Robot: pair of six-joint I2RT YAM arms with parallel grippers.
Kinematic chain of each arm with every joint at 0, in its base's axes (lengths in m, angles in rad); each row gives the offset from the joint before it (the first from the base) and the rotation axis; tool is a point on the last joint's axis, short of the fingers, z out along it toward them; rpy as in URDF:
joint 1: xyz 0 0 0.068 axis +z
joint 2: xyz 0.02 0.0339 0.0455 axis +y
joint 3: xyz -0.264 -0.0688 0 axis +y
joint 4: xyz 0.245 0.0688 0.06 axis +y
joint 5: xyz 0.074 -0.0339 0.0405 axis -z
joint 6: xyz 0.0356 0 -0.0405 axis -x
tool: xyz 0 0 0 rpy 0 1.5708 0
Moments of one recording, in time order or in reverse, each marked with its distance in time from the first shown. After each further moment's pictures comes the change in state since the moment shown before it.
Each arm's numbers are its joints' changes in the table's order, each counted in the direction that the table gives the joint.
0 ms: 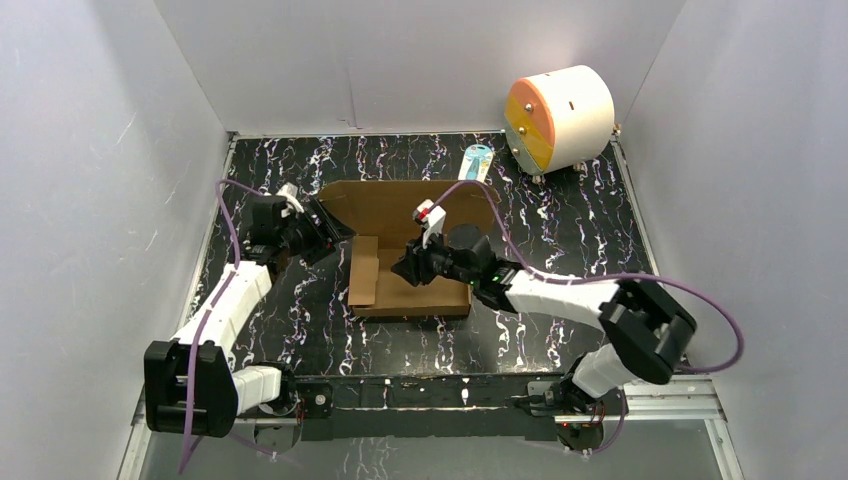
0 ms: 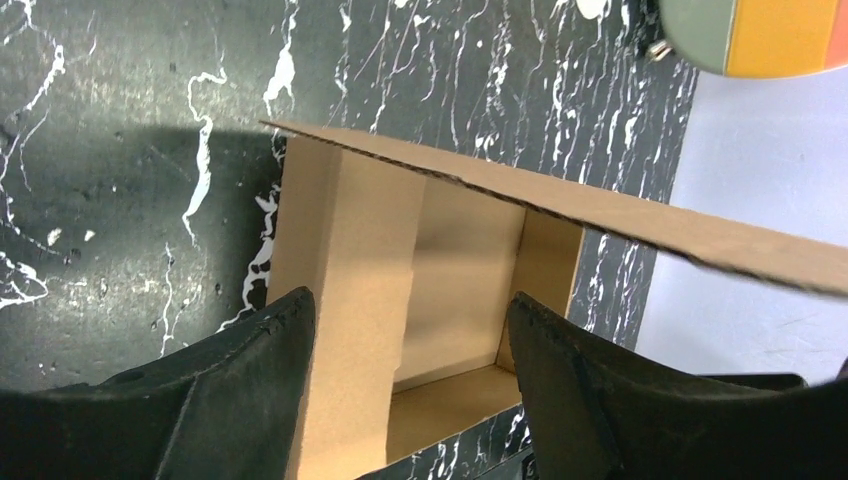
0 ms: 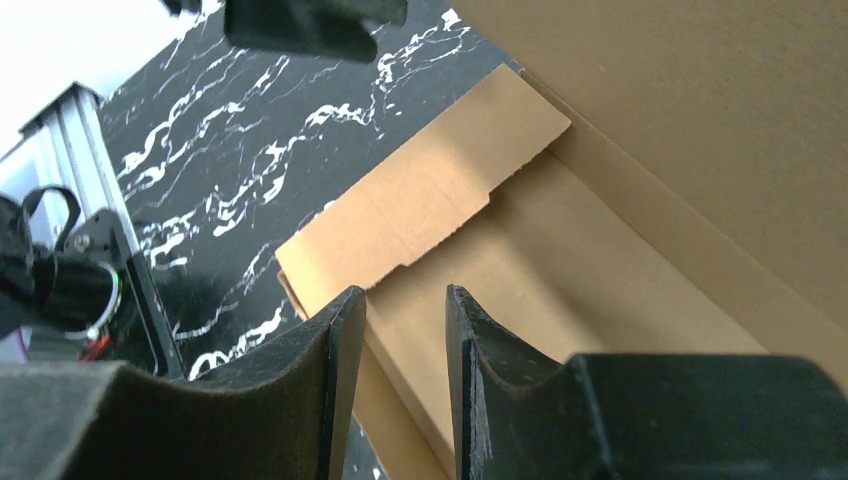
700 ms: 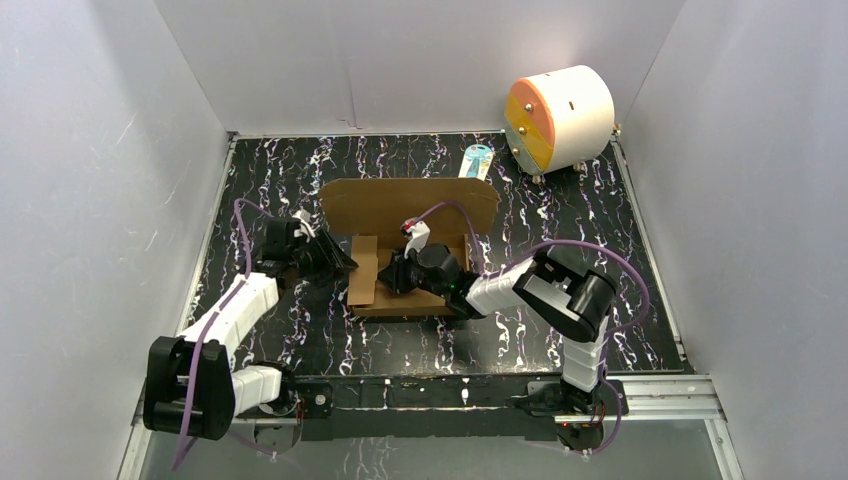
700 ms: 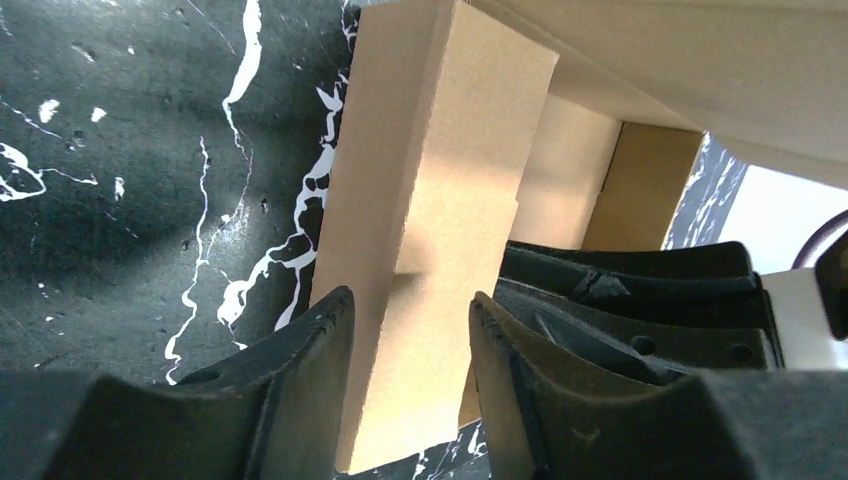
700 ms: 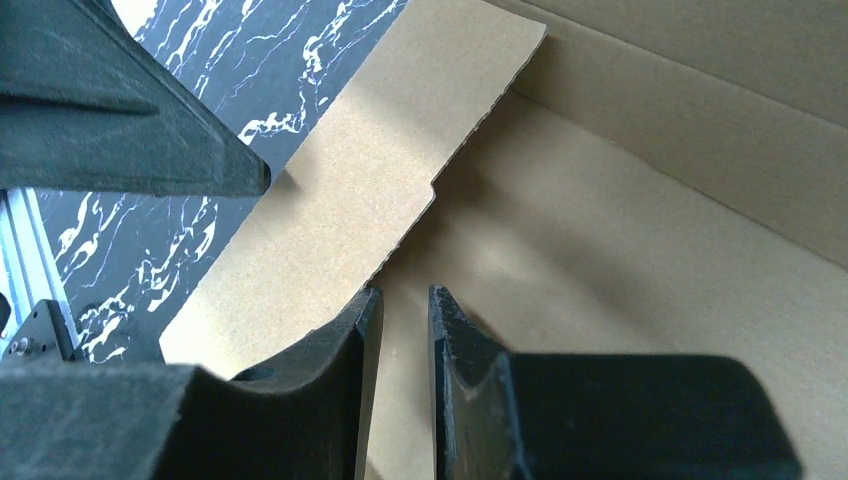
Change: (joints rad) left arm -0.045 -0.012 0.148 0.021 -0.013 -0.010; right arm 0.068 0.421 -0.030 -0.370 0.181 -0.248
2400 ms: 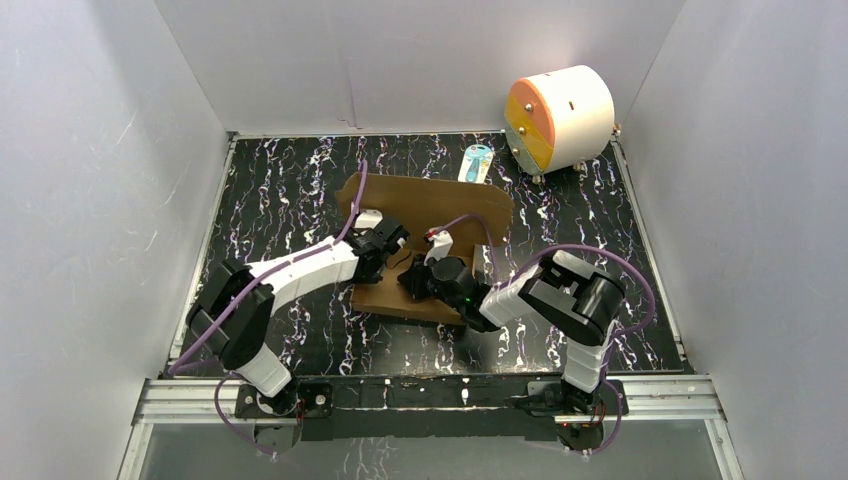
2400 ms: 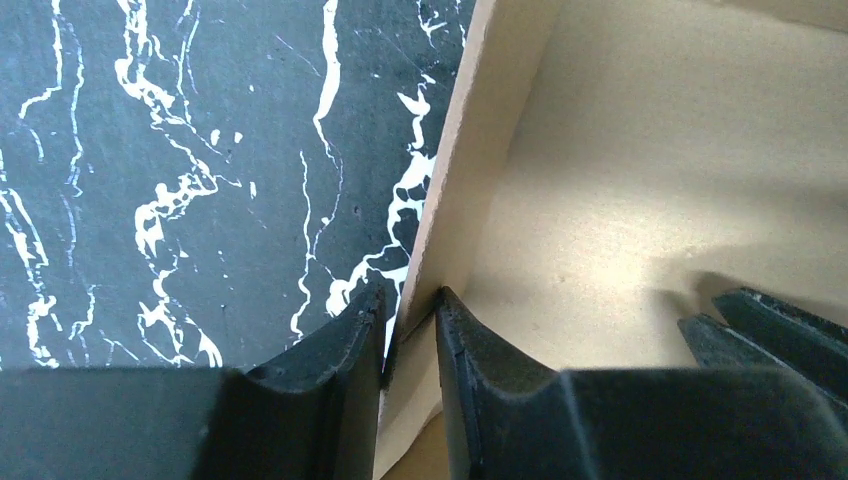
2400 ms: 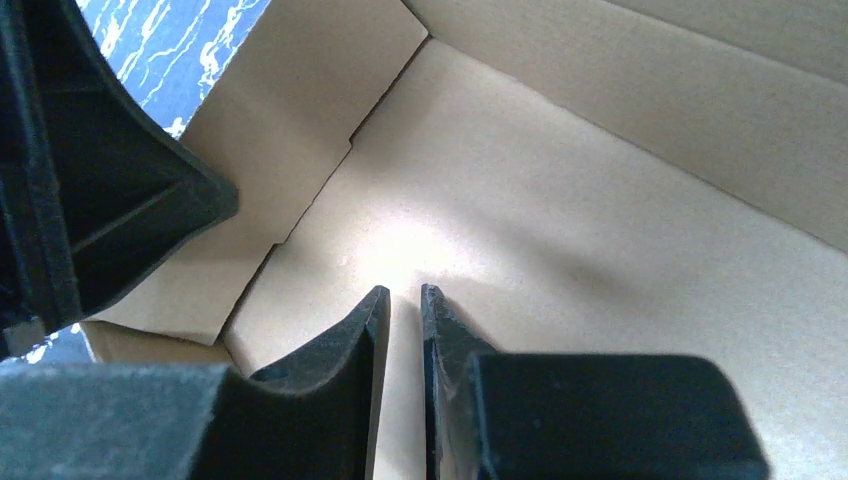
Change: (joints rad) left arm -0.595 0.408 -0.390 0.432 -0.926 -0.062; right arm -0.007 -0.039 0.164 -0.095 0.166 -0.041
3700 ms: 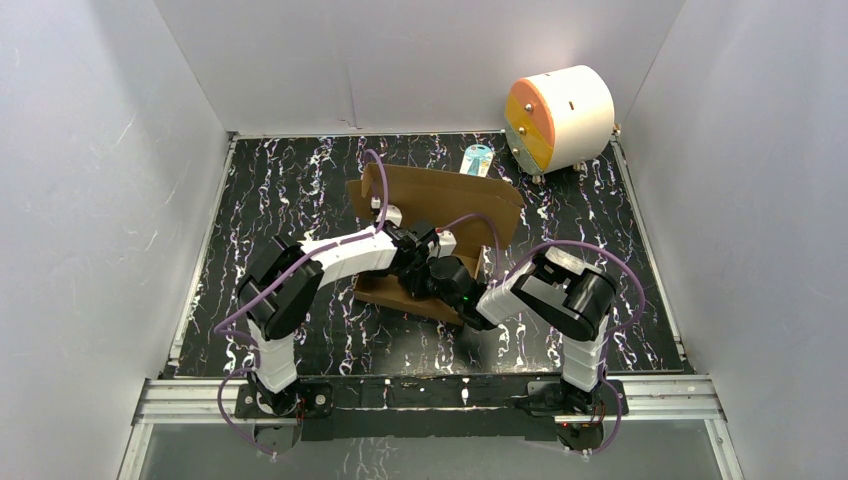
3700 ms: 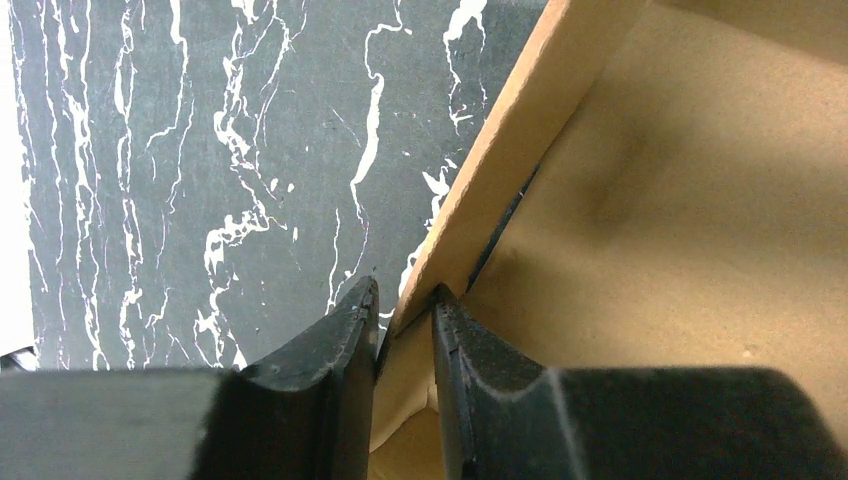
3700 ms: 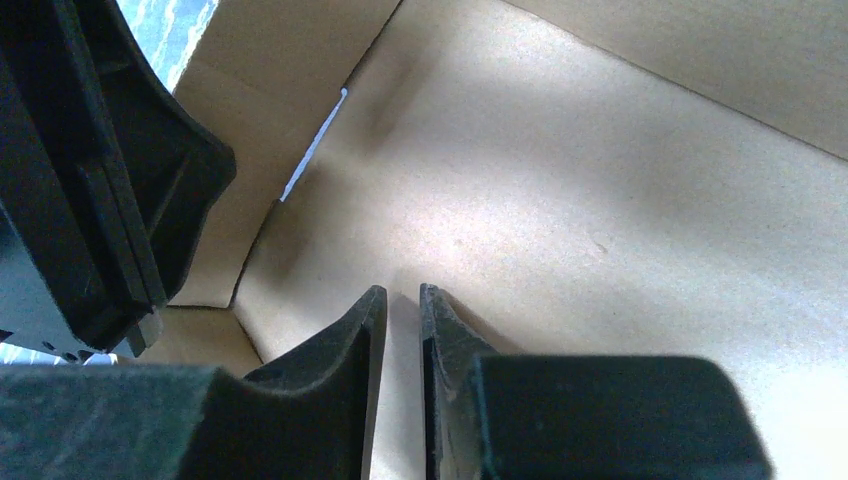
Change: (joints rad) left arm -0.084 0.304 -0.218 0.165 -0.303 0.131; right arm -0.008 0.050 -0.019 0.013 0.023 -0.129
